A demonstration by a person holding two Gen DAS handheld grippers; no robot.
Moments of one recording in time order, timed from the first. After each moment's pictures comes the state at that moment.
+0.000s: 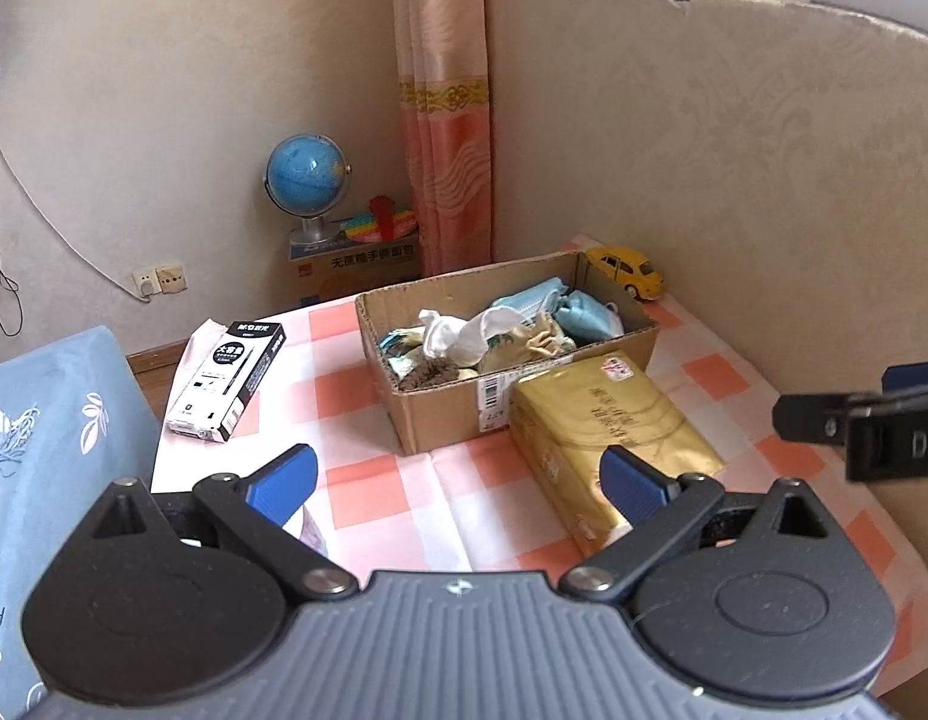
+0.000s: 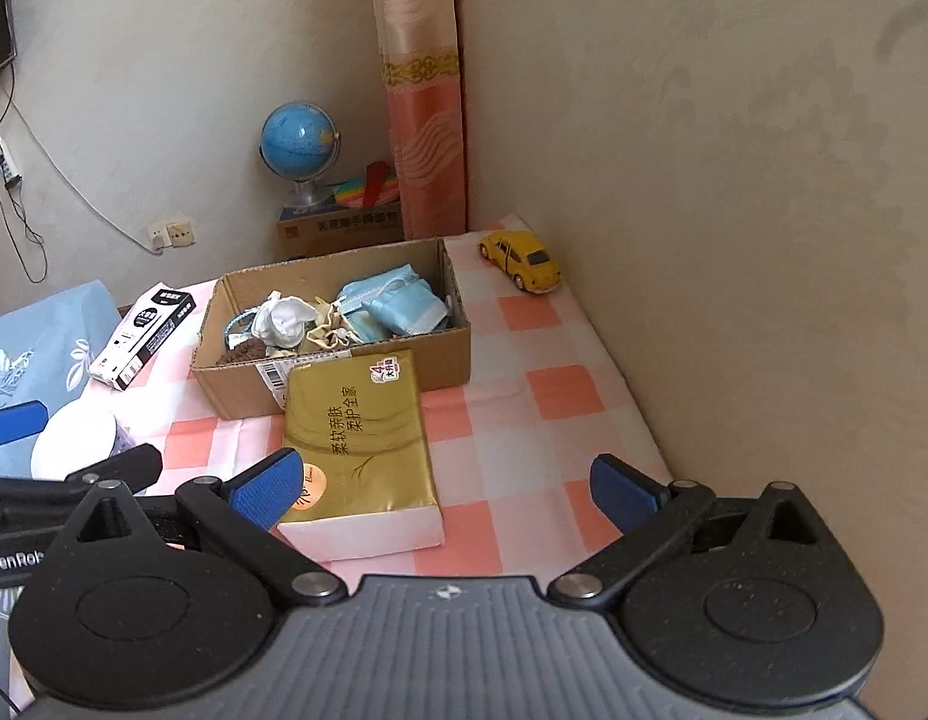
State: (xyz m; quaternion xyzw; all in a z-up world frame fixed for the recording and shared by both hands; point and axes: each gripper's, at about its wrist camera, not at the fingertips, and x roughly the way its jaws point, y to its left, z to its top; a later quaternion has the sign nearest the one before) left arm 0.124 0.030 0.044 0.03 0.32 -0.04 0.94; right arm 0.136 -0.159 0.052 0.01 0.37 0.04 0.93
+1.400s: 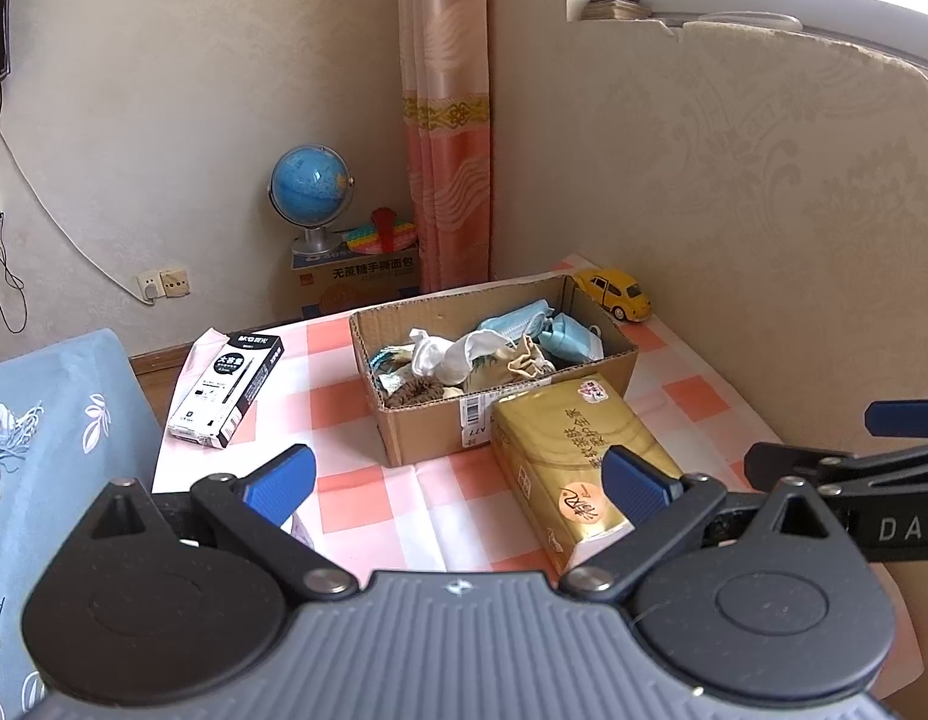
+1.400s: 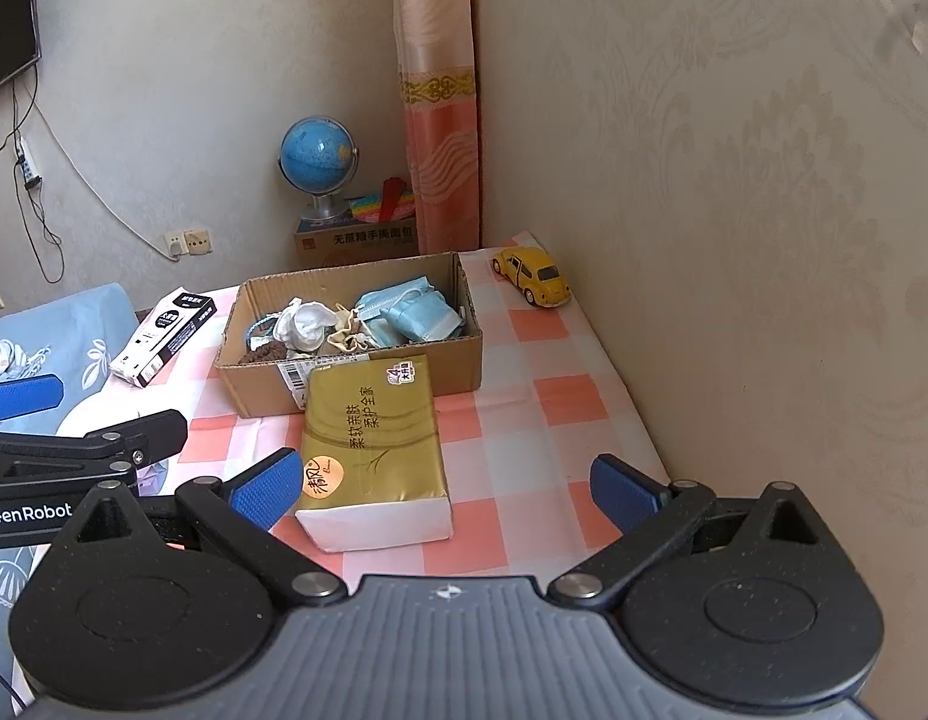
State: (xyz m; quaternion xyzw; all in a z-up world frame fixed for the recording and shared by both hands) left arm 0.114 0.021 0.058 0.02 0.32 -0.03 0.95; right arm 0.119 -0.159 0.059 0.00 0.36 0.05 0.93
